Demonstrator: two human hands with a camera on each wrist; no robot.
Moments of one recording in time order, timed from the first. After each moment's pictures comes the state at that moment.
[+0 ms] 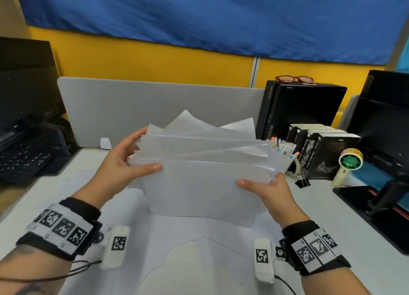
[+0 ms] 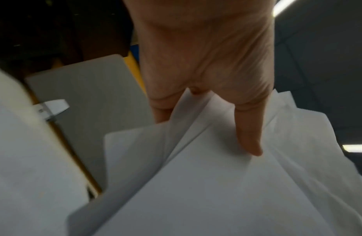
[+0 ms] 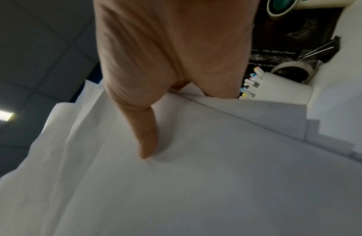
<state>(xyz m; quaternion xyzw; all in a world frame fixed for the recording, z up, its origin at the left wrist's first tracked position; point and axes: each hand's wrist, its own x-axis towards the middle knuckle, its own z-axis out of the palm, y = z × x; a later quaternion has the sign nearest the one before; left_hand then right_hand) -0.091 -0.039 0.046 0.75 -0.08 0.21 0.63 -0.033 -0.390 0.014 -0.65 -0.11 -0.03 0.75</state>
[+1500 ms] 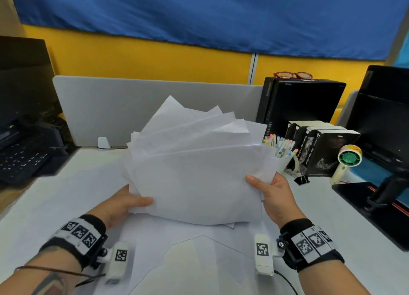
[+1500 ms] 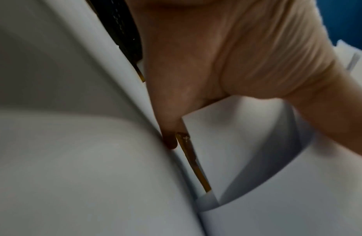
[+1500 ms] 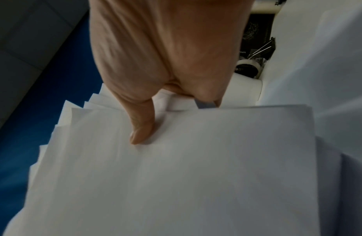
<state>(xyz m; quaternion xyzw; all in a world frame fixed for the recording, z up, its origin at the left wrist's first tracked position) -0.079 -0.022 -0.046 0.68 0.04 -0.05 0.74 -0.020 -0.398 -0.005 -0.57 -0.11 -0.02 0.81</state>
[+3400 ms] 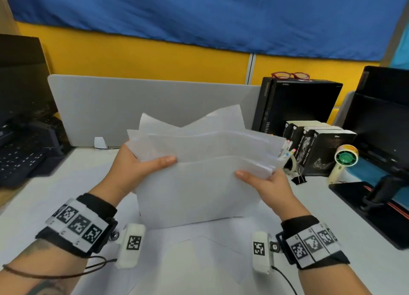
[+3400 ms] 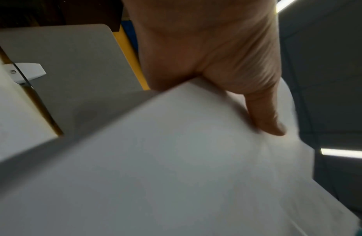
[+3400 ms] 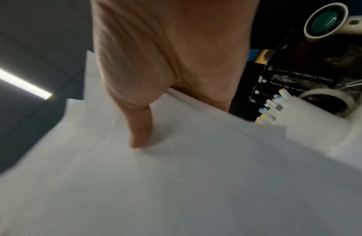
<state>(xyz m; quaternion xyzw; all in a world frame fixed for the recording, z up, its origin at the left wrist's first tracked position) -0.075 -0.072 0.049 0.70 -0.14 0.23 0.66 -0.034 -0.392 0.027 -0.68 -0.13 -0.06 0.71</state>
